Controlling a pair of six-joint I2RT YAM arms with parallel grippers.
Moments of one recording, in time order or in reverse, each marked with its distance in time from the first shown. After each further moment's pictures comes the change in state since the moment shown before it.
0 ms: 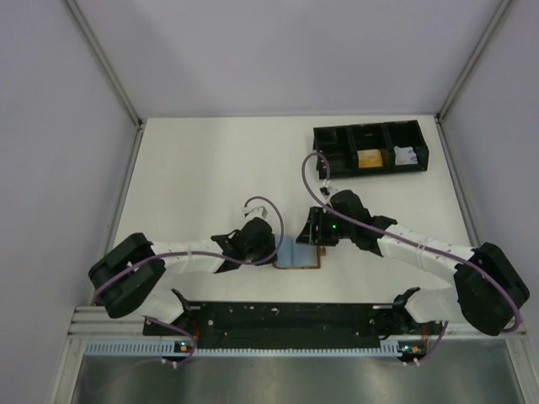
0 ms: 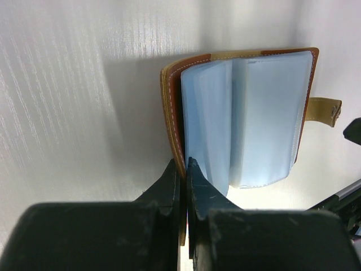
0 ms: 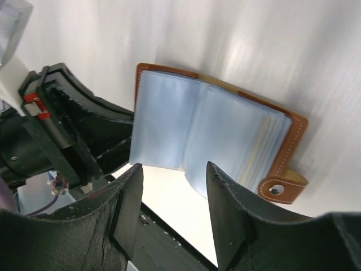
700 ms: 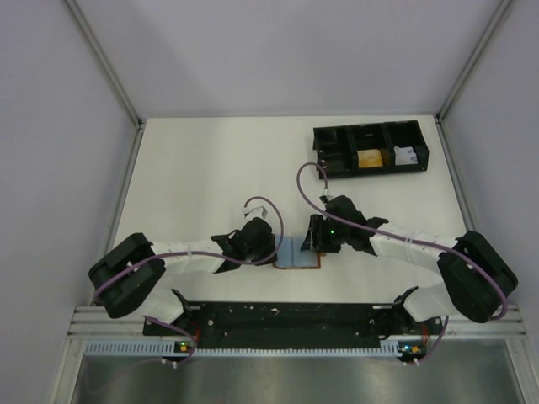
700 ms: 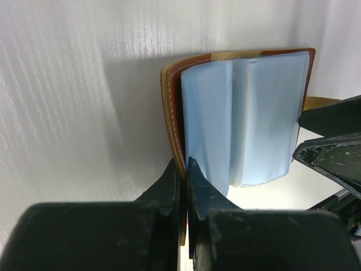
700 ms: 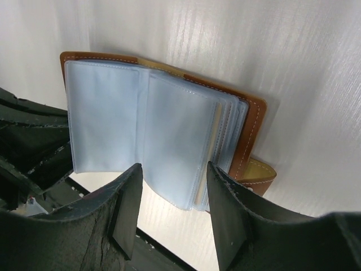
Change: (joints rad) left arm 0.000 0.000 0.000 0.000 0.000 -0.003; right arm 0.000 0.088 -0.026 -0.035 0.064 -0.008
